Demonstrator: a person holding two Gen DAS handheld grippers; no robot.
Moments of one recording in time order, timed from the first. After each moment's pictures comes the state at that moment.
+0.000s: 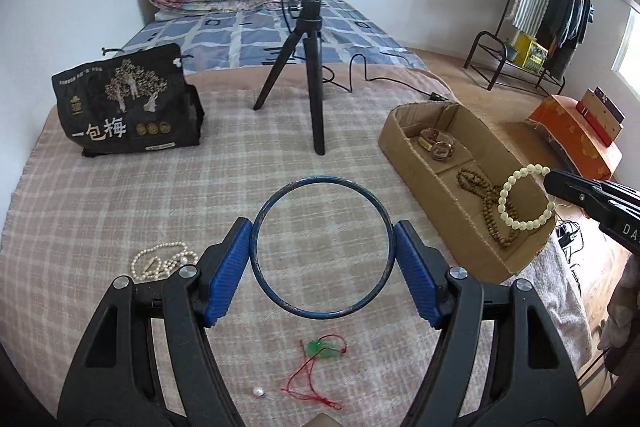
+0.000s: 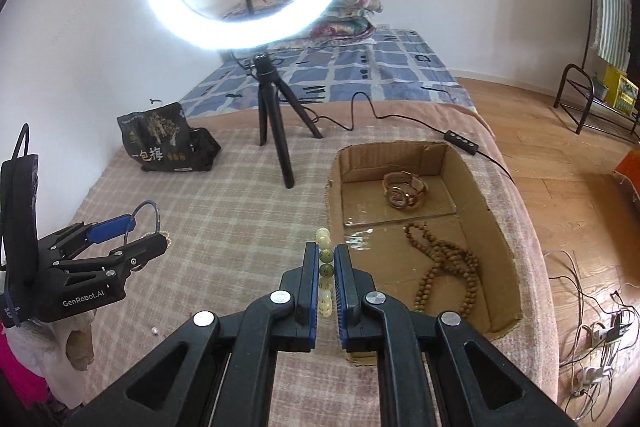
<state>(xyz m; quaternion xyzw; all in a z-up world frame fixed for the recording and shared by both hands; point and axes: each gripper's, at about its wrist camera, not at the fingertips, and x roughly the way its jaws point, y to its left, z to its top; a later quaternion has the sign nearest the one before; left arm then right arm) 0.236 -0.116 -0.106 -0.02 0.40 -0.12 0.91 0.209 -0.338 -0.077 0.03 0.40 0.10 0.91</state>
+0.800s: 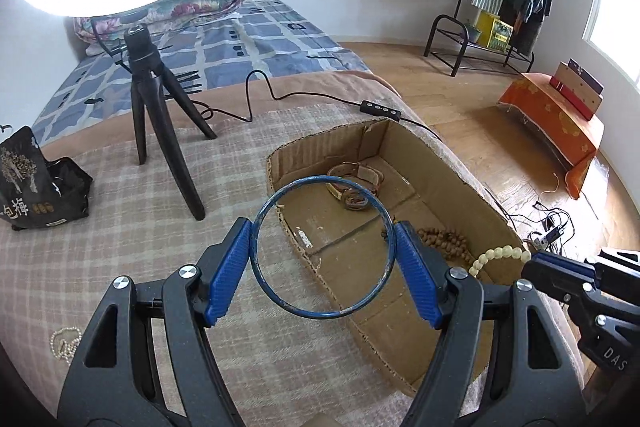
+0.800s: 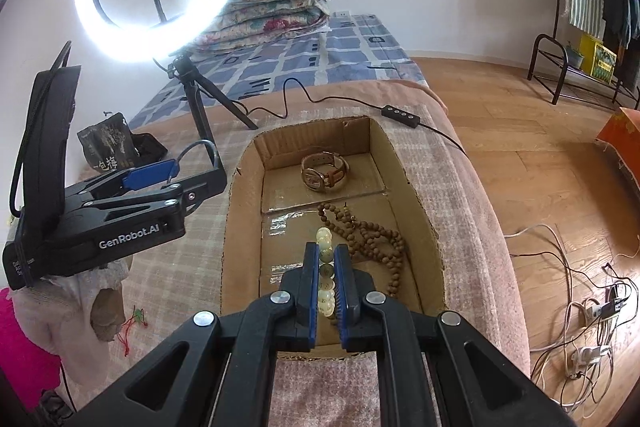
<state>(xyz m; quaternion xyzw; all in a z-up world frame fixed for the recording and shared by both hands) 0.309 -0.256 -0.116 0.02 0.40 -0.19 0.90 0.219 -0.413 -0.105 0.05 0.42 0.07 0.90</state>
